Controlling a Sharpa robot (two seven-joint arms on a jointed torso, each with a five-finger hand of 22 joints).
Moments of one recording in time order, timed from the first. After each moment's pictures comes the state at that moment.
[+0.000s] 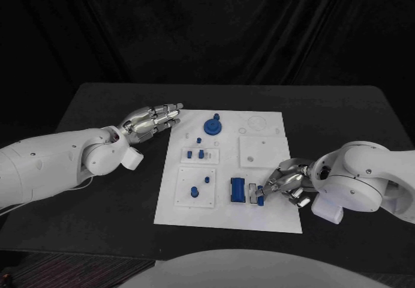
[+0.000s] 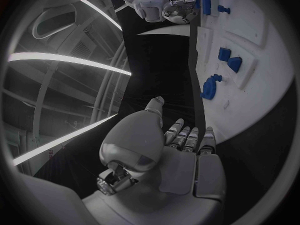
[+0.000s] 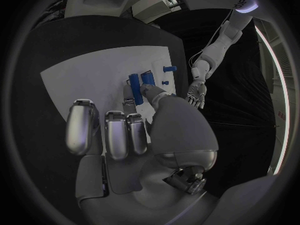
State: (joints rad) left arm 1.21 -0.91 -0.22 1.32 -0.21 0.18 0.49; left_hand 1.29 0.28 -0.20 0.08 0.48 0.19 0.14 0.09 0.03 0.02 0.12 0.01 0.01 0.00 0.11 0.00 0.00 0.15 0.00 0.19 0.00 0.00; right arm 1.32 -1.01 -0.25 1.92 -0.52 -0.12 -0.68; right_hand 1.24 -0.07 0.36 0.07 0.42 0.94 0.08 0.42 0.30 1.47 -0.01 1.57 1.31 1.47 -0.07 1.51 1.31 0.07 1.46 0.04 1.32 1.31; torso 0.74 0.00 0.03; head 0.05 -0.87
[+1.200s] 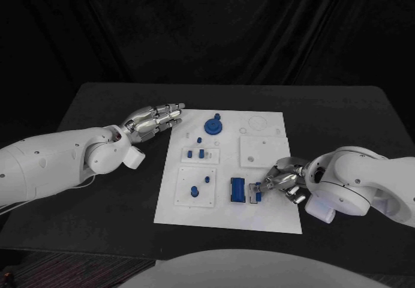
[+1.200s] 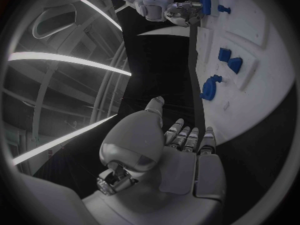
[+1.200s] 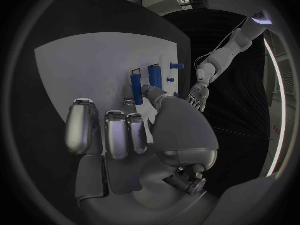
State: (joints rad) left arm 1.21 -0.90 -0.22 1.31 -0.21 0.19 0.49; left_hand 1.29 0.28 -0.20 0.08 0.48 0.19 0.14 0.09 0.03 0.02 0.12 0.01 0.01 0.00 0.11 0.00 0.00 0.15 0.00 0.19 0.00 0.00; right arm 1.29 -0.98 -0.25 1.91 -0.67 -0.18 -0.66; right_hand 1.16 -0.06 0.37 0.05 0.40 0.93 0.08 0.43 0.31 1.47 -0.01 1.57 1.31 1.47 -0.07 1.51 1.31 0.07 1.46 0.04 1.31 1.31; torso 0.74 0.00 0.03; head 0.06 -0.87
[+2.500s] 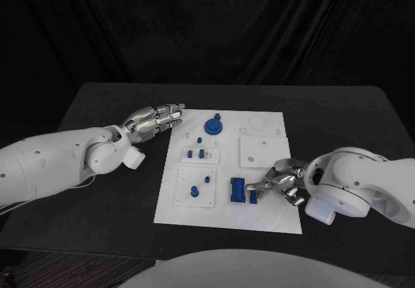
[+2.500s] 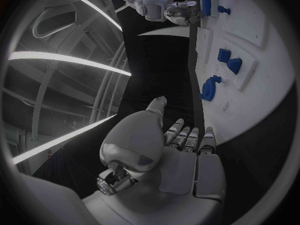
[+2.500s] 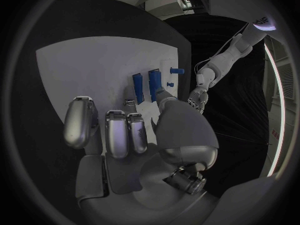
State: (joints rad) left arm 1.21 -0.90 -0.22 1.31 -0.21 0.20 0.48; left_hand 1.30 0.28 -0.15 0.03 0.48 0.19 0.14 0.09 0.03 0.02 0.12 0.01 0.01 0.00 0.11 0.00 0.00 0.15 0.00 0.19 0.00 0.00; right arm 1.29 -0.97 -0.25 1.91 -0.69 -0.16 -0.66; right_hand 1.04 -0.07 0.09 0.21 0.06 0.88 0.09 0.41 0.32 1.47 0.00 1.57 1.31 1.47 -0.06 1.51 1.31 0.07 1.44 0.06 1.26 1.31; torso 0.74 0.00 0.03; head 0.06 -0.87
